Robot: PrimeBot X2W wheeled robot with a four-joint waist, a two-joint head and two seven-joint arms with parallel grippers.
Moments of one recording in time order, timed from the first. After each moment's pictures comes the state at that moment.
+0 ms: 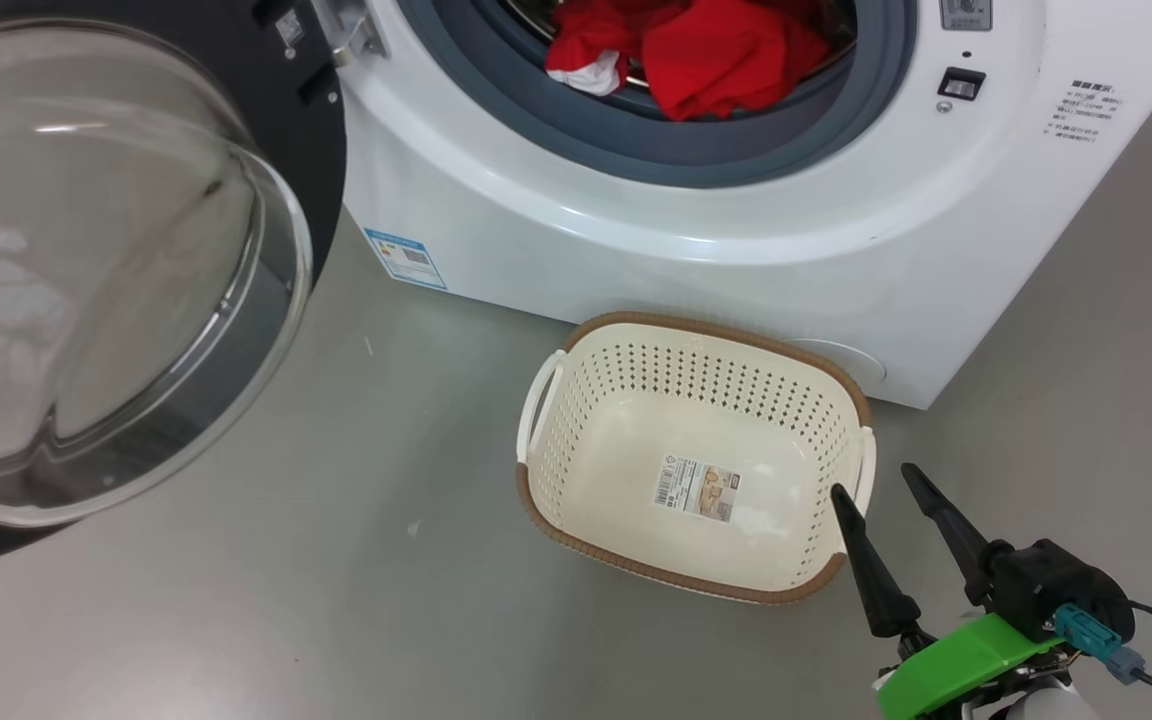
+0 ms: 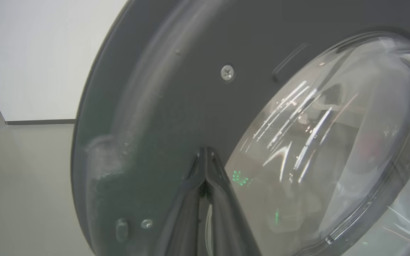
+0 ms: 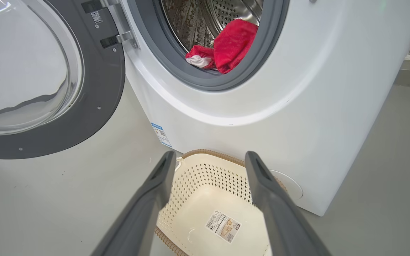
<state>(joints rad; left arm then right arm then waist) -0.50 0.24 0.60 0.64 -0.19 -0.13 -0.26 -0.07 -0.09 0.13 0.28 0.27 0.12 -0.25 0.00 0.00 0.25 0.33</state>
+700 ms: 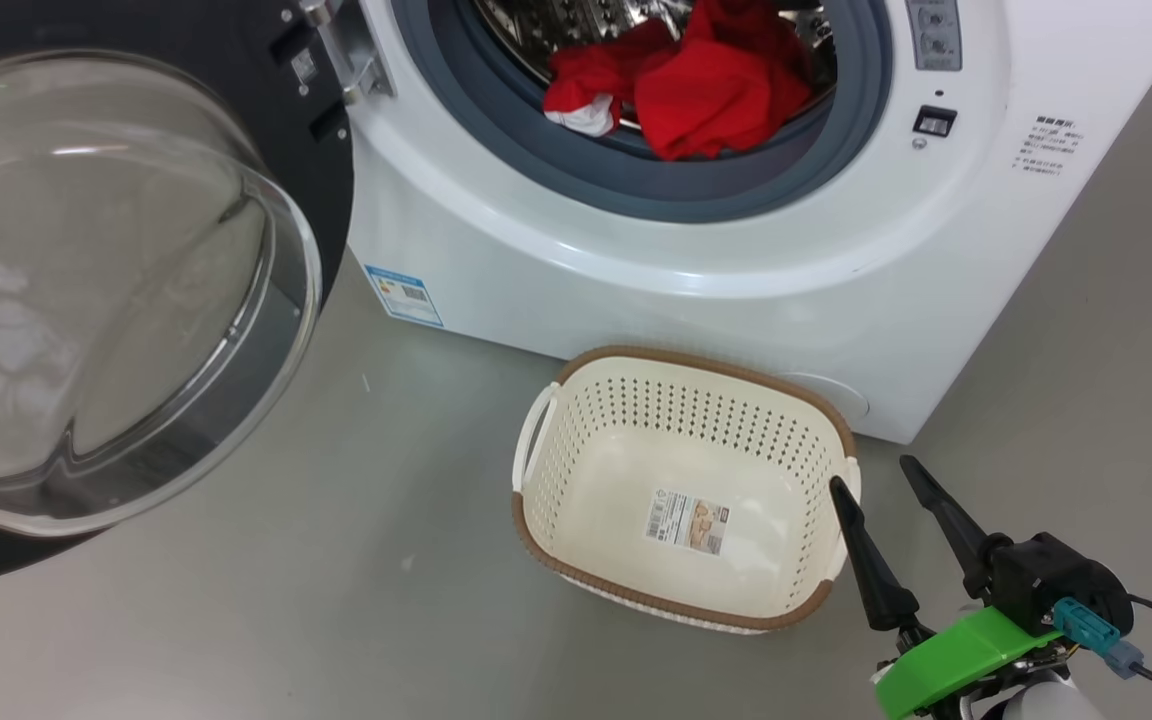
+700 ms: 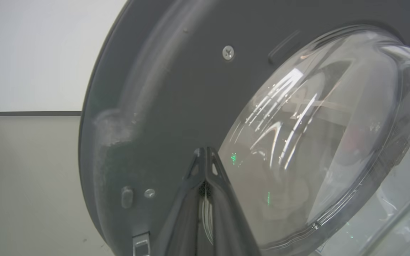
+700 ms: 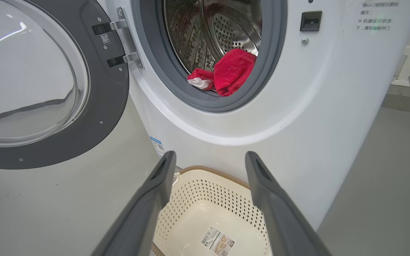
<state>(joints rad) -0.45 0.23 0.57 0.64 -0.21 -0.13 -0.26 -0.09 -0.09 0.13 0.28 0.26 0.12 -0.25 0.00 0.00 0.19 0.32</state>
